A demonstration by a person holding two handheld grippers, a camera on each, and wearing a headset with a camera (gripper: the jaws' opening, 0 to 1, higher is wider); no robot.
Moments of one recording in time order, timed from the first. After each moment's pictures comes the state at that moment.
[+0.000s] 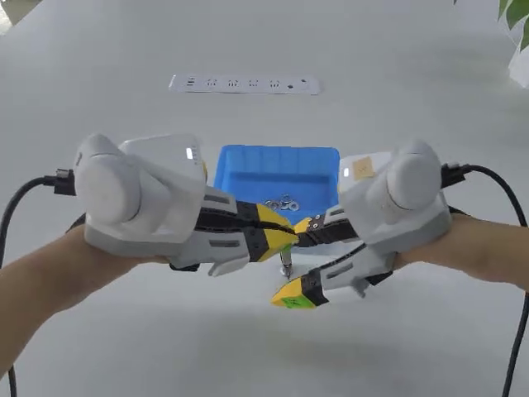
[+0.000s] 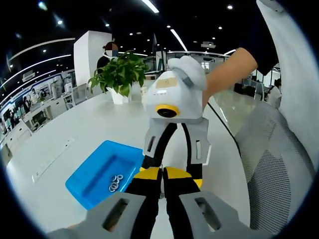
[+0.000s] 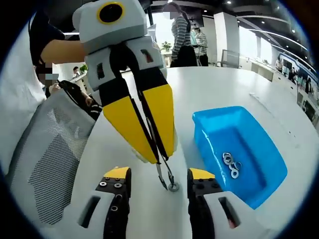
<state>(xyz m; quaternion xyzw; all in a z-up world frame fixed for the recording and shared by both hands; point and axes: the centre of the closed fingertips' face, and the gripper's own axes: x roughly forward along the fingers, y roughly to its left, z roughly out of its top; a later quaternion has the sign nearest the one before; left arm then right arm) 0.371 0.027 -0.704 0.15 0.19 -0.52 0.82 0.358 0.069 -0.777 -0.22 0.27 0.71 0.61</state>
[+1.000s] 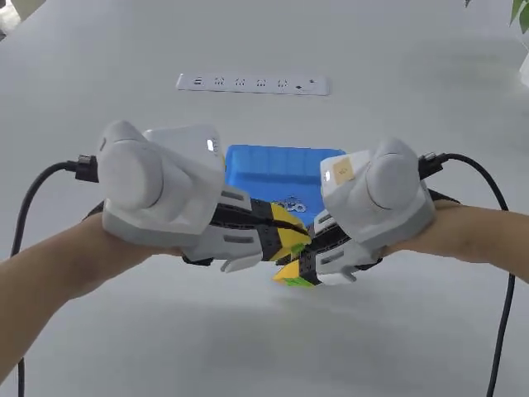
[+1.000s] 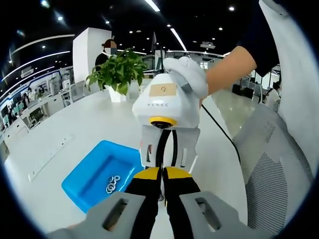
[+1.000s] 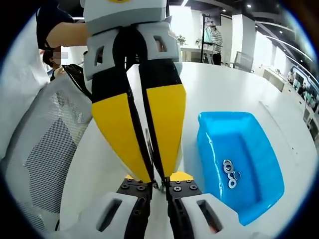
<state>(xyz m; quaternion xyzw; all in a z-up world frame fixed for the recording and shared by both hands) 0.373 0.023 -0.704 0.14 0.20 -0.53 0.81 0.359 0.069 -0.783 -0.27 0.26 0.72 0.58</state>
